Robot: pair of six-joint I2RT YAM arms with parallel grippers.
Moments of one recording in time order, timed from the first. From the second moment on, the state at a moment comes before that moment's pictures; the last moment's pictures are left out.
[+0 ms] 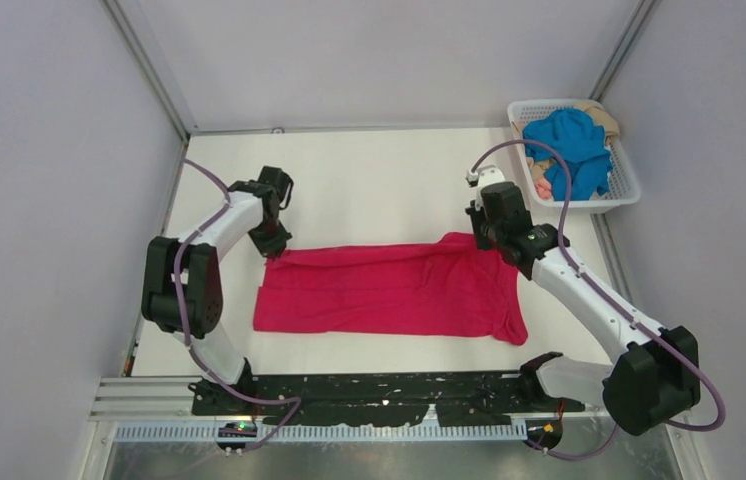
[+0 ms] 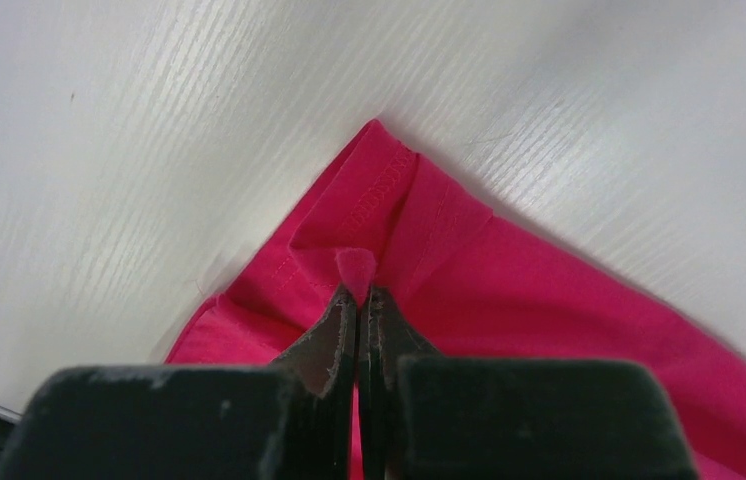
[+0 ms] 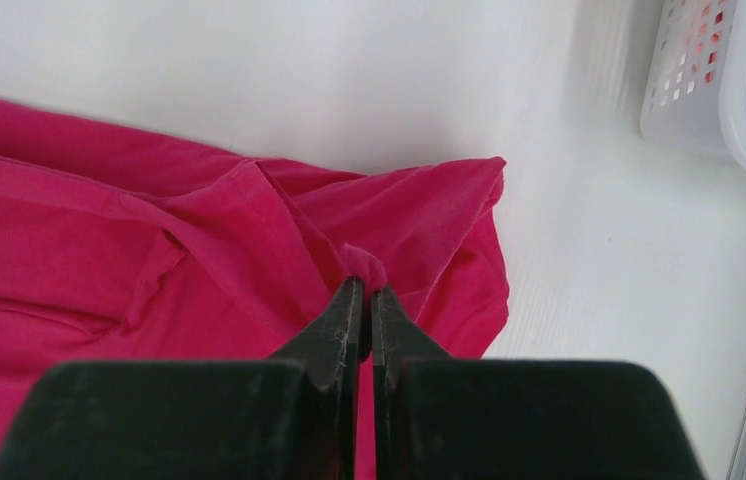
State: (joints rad) left arm -0.21 1.72 1.23 -0.89 -0.28 -0.81; right arm 0.39 1.21 0.92 -0.45 0.22 0.02
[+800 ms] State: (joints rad) left arm -0.24 1.63 1.06 -0.84 -0.30 -0.81; right arm 0.44 1.09 0.72 -0.50 0.30 0.19
